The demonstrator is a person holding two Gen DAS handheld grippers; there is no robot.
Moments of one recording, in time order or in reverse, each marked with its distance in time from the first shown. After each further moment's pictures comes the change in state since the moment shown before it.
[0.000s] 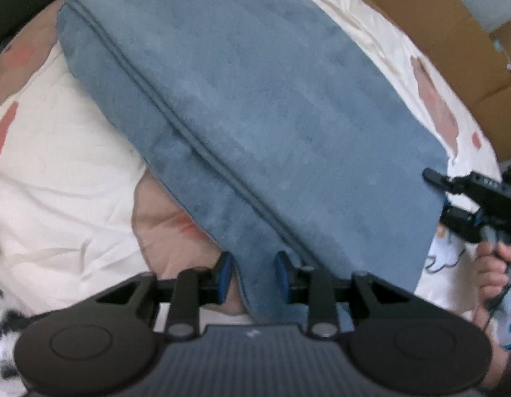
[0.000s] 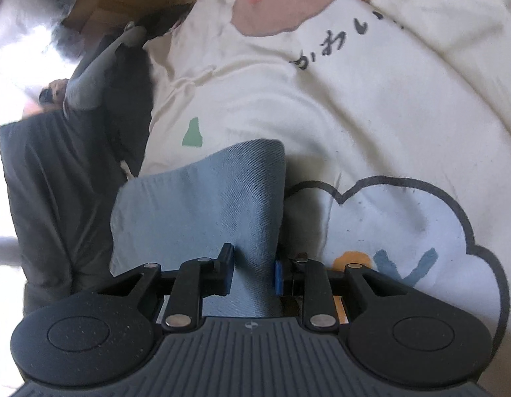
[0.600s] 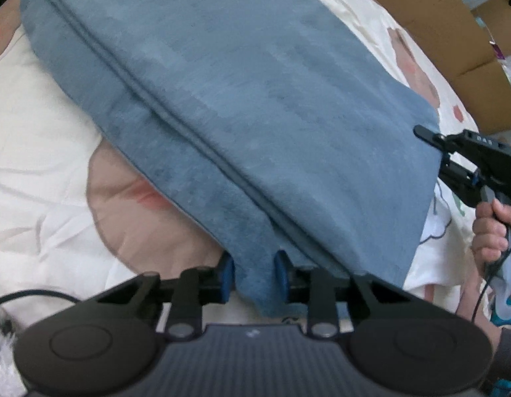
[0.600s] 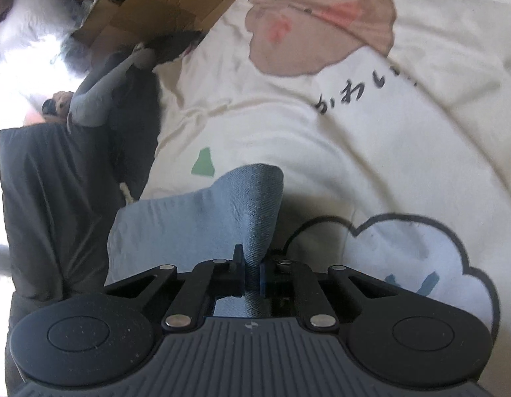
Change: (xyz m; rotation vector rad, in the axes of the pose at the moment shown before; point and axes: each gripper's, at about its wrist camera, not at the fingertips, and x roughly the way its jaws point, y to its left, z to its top) left arm 0.026 -0.026 -0.006 0.060 0.068 -0.062; right arm -0.015 0.026 0.002 -0.065 -0.117 -0.059
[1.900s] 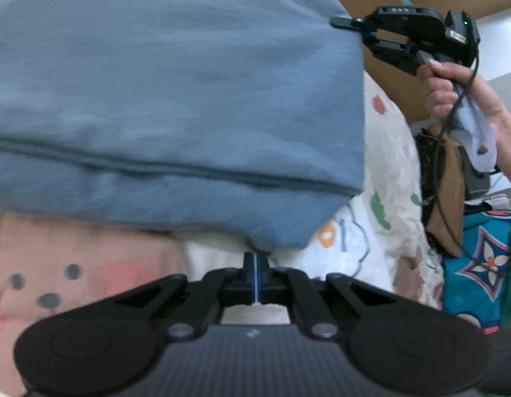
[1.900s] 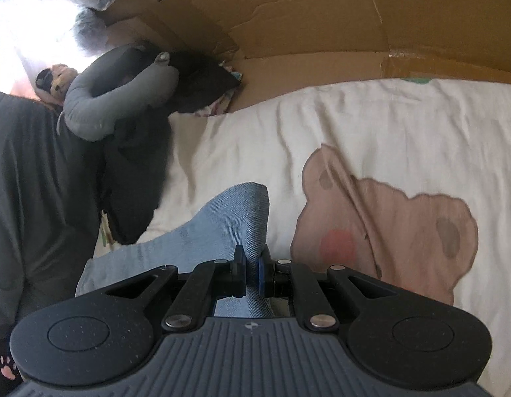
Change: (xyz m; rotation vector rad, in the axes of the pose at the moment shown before) left arm 0.082 -0.114 0.044 0.125 -0.006 -0.235; right arm 0.028 0.094 0.201 -0.355 0.058 -0.155
